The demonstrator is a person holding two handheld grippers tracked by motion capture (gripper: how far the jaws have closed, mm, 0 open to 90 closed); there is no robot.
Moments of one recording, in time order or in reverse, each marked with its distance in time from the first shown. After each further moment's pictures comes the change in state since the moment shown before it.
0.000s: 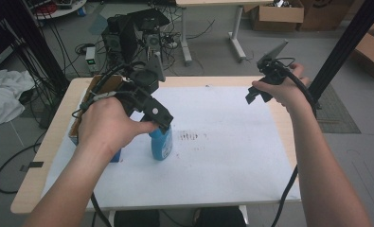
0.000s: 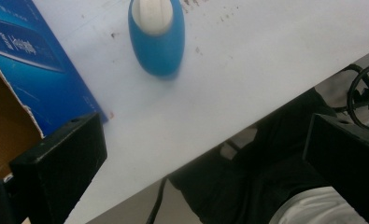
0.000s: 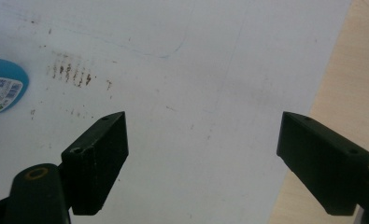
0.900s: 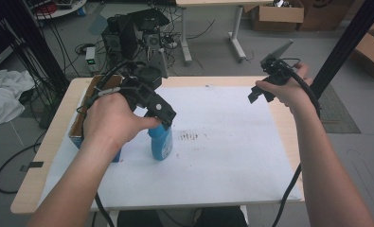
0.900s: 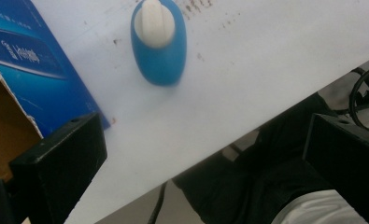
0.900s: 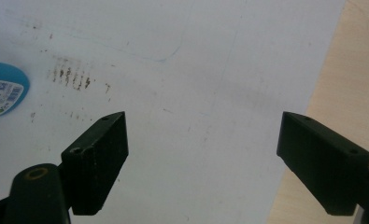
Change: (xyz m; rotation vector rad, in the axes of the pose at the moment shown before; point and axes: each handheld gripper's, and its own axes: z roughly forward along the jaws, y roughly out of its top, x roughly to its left) left arm 0.000 0.013 0.001 -0.001 0.014 -0.001; right arm -0.007 -0.005 -0.004 -0.031 0.006 0.007
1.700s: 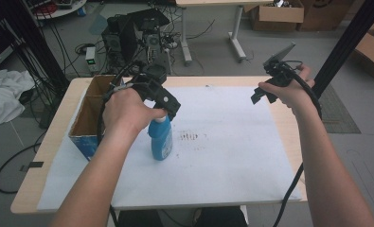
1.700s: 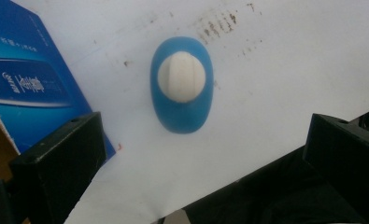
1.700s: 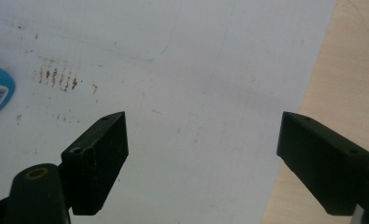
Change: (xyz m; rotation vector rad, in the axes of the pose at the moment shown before) left arm 0.017 0.038 0.043 0.006 0.024 -0.044; right arm -0.014 -0.002 0.009 0.001 -0.005 0.007
